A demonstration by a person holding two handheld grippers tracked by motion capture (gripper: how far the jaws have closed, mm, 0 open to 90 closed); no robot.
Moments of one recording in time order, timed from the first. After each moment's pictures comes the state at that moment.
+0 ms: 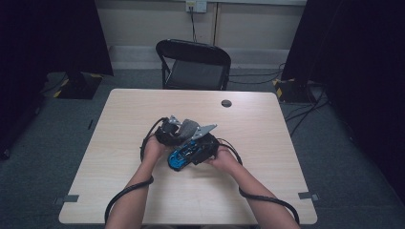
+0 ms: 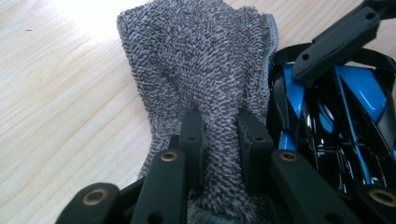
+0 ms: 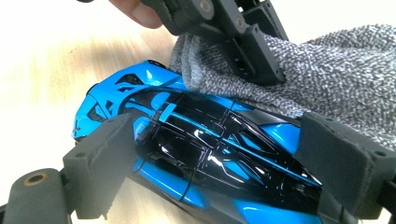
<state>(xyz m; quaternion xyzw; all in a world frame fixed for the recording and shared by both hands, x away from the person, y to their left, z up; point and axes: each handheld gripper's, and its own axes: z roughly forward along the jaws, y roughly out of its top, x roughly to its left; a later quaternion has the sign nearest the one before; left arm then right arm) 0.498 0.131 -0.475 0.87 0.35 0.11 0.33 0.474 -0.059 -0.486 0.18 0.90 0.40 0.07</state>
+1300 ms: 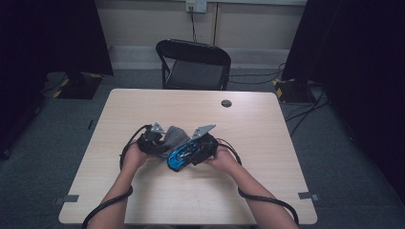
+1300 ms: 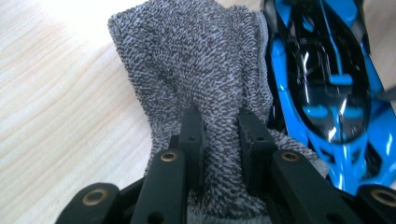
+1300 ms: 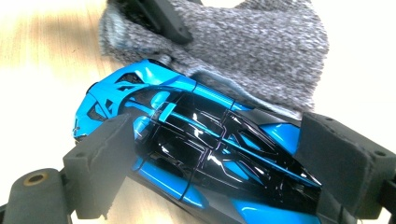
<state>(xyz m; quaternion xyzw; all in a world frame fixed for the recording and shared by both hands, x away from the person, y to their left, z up) 0.461 0.183 -0.469 0.88 0.33 0.11 0.31 0.473 -0.056 -0.485 0.18 0.90 0.40 0.07</state>
